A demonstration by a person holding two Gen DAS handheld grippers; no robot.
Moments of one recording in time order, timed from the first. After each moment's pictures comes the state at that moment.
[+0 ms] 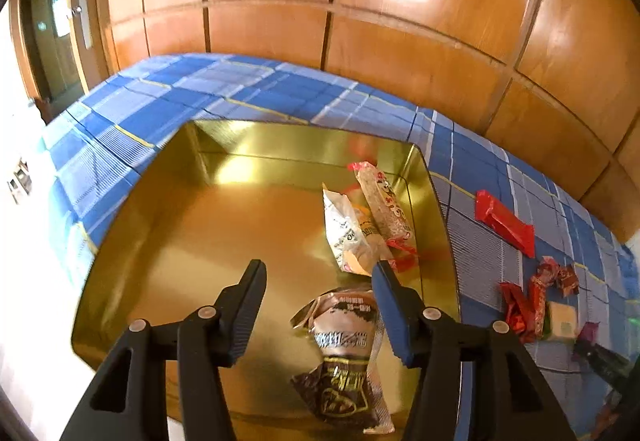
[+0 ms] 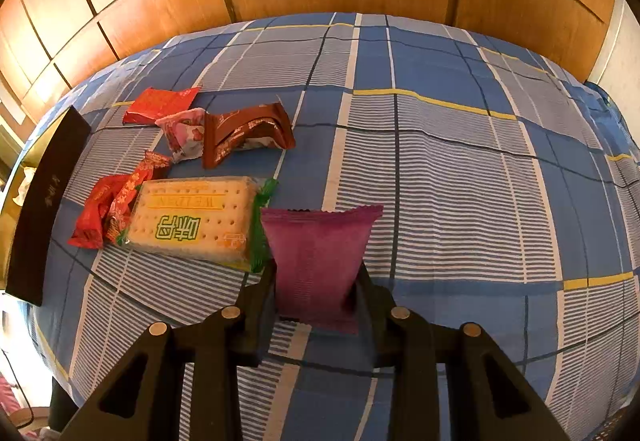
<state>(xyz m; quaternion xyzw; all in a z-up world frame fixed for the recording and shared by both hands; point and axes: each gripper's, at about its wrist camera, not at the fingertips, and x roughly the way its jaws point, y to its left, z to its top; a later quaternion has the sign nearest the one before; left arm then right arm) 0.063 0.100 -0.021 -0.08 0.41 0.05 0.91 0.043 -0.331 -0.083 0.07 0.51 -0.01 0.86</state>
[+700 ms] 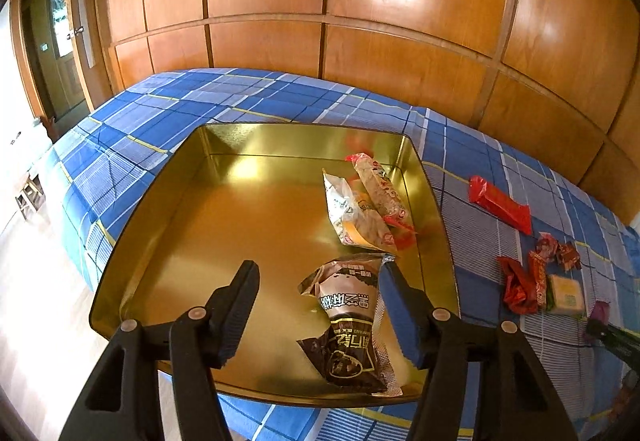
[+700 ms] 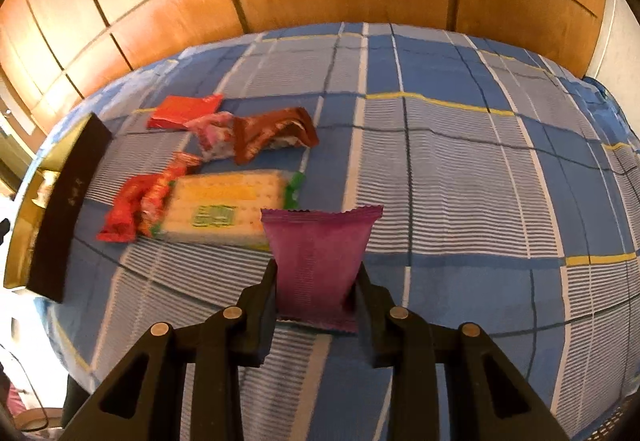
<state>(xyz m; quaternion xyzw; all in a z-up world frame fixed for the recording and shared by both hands) 0.033 0.091 -0.020 -0.06 0.40 0.06 0.91 0.021 -0.318 -0.067 0.09 0.48 0.01 0.87</state>
